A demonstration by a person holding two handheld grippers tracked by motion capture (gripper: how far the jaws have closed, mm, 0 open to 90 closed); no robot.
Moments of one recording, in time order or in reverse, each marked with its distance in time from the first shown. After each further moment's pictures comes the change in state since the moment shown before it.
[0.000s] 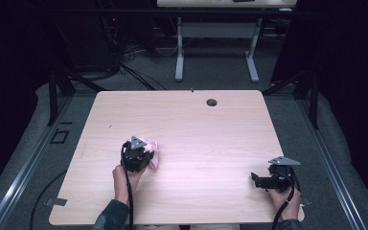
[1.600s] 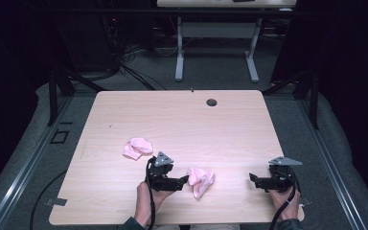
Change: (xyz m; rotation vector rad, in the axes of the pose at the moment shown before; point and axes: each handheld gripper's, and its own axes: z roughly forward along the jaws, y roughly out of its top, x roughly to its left) left arm -0.087 -0.002 -0.003 0.019 -0.208 -0.002; right arm 0.004 0.002 -0.007 -0.020 0.109 0.022
